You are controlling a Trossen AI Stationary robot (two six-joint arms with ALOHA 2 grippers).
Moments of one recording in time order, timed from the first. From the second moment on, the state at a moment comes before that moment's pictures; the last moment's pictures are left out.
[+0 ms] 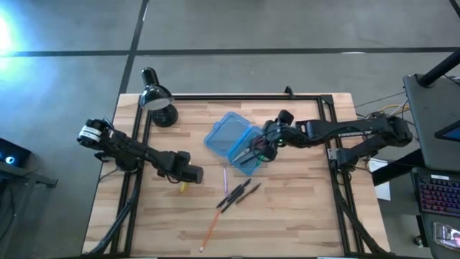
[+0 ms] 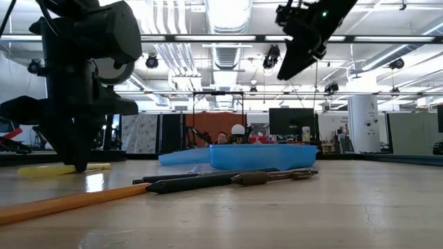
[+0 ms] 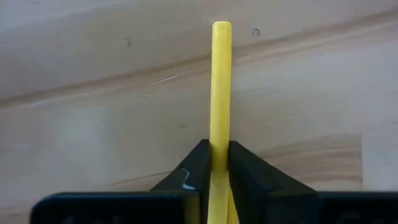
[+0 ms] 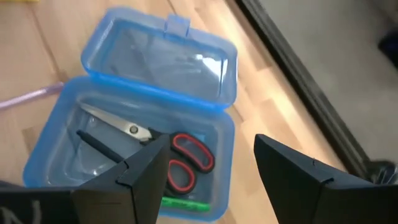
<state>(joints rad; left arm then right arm) -0.24 1.56 0.75 -0.67 -0.12 -1.61 -0.02 1.35 1.06 -0.63 0.47 0.23</state>
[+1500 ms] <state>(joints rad) 0.08 1.99 1.67 -0.67 -0.14 -0.90 -0.02 0.68 0.57 -0.54 0.47 0.39</state>
